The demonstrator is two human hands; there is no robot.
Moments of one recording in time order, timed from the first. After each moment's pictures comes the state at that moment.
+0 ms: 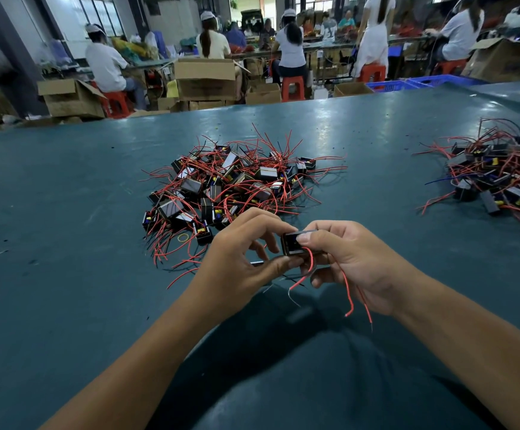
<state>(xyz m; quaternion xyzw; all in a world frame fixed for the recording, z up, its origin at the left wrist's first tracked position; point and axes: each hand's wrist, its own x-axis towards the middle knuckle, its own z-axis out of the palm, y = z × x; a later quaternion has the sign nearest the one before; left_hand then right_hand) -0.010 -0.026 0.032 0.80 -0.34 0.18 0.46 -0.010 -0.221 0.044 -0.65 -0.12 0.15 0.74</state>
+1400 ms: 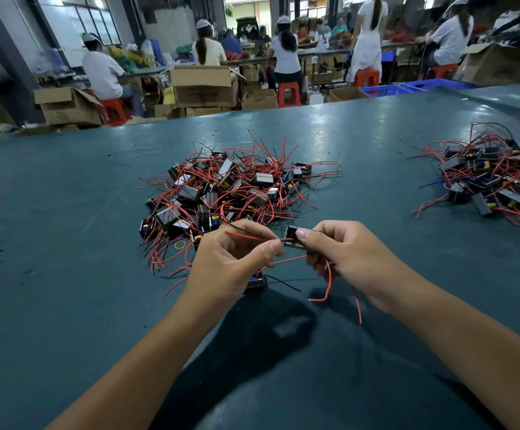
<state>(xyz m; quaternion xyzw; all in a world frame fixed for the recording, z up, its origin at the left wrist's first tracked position) -0.019 -0.035 0.040 0.71 -0.16 0.09 0.68 -0.001 -0.227 0.041 -0.75 -0.09 0.04 0.65</state>
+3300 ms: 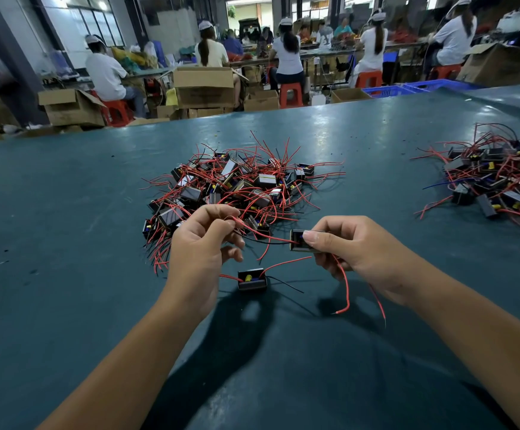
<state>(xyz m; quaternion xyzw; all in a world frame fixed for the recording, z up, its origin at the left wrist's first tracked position) -0.002 -0.017 0.043 0.62 -0.04 0.14 0.77 0.001 -0.241 0.051 -0.75 -0.16 0.08 0.64</state>
